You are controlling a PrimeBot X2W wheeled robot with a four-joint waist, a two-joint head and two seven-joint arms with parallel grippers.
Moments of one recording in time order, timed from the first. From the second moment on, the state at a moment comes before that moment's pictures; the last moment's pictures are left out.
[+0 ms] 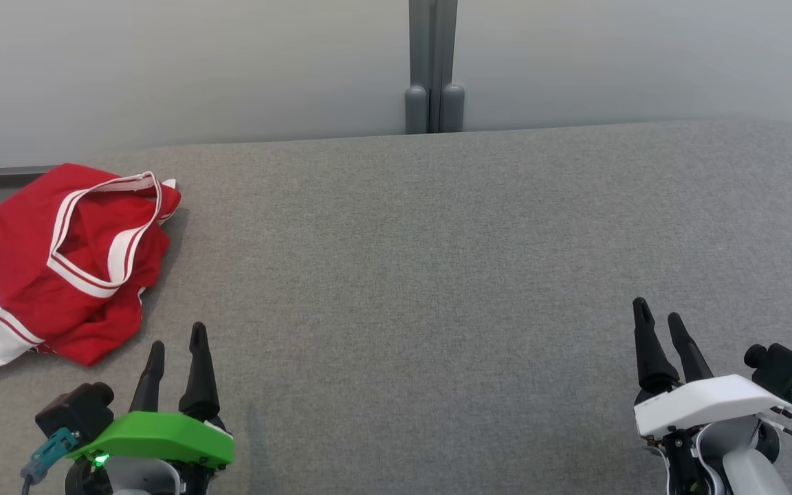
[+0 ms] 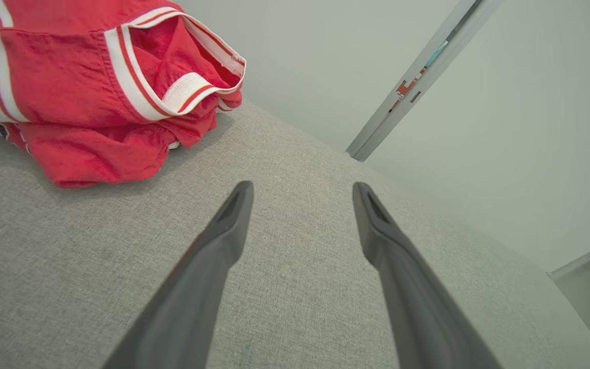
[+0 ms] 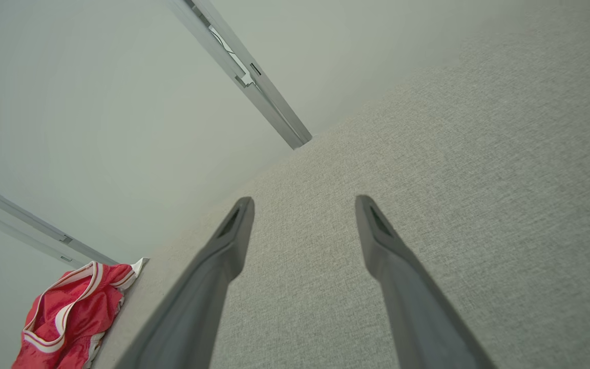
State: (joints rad) left arm -0.05 0.08 -0.09 0.21 -0.69 0.00 -0.11; right arm -0.06 -0.04 -0.02 0.24 0.68 0.13 -0.11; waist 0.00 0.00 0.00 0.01
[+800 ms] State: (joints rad) left arm -0.04 0.09 -0.12 0.21 -0.47 0.02 -0.18; right arm -0.06 -0.04 0.00 0.25 0.44 0.13 -0.18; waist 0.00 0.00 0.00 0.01
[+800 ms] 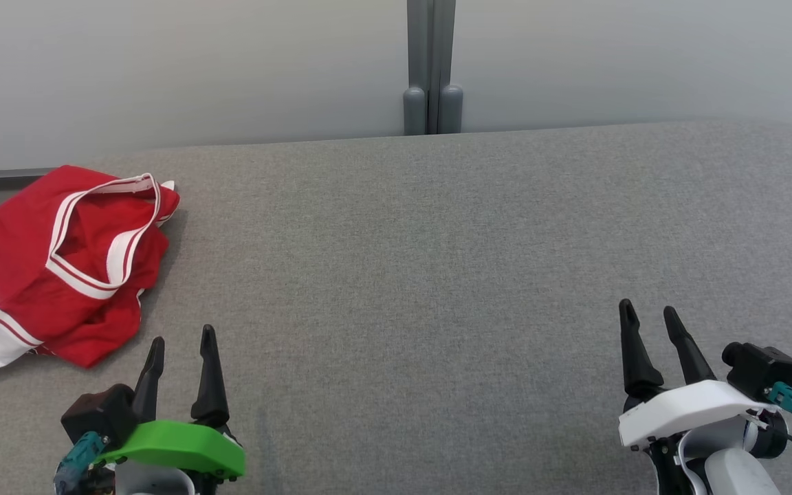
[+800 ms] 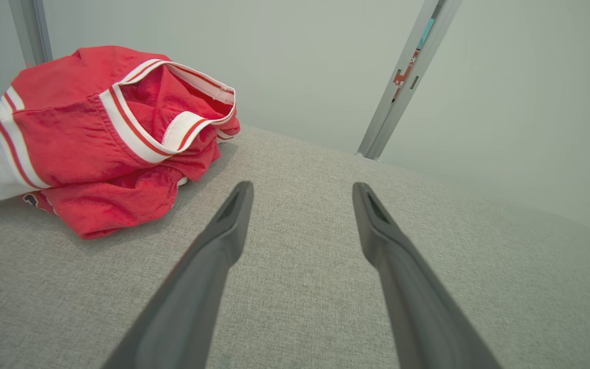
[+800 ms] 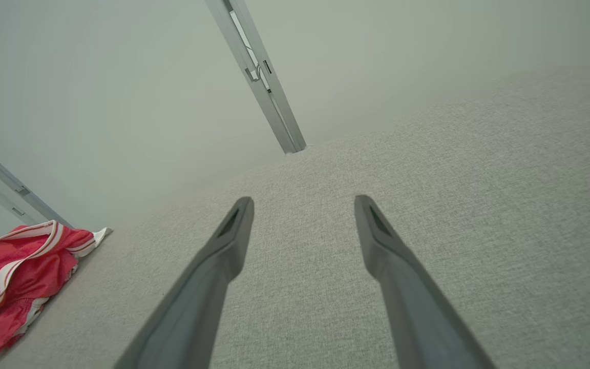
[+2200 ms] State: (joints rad) left arm -0.02 0.08 -0.14 0.23 -0.26 0.03 -0.26; right arm -0.05 -0.05 0.04 0.24 0.13 0.13 -0.26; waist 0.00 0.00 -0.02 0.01
